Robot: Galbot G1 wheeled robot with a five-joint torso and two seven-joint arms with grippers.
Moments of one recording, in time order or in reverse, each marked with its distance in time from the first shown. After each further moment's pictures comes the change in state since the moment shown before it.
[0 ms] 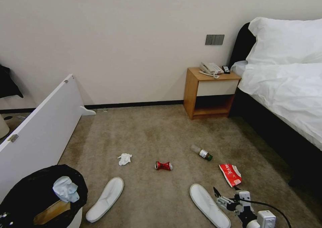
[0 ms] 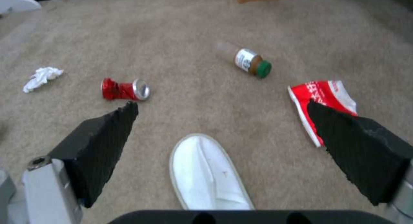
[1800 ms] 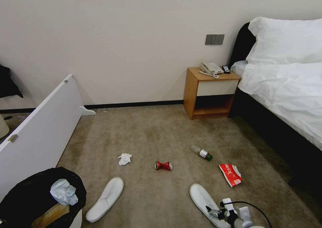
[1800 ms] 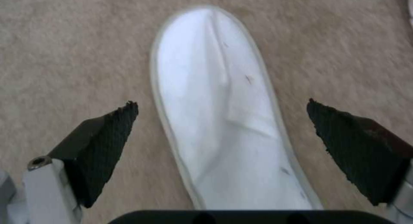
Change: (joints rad) left arm 0.038 -0.070 -0.017 -0.057 0.002 0.000 -0.007; right arm 0.368 -0.082 -0.269 -0.539 -0.102 -0.088 -0.121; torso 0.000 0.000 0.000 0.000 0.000
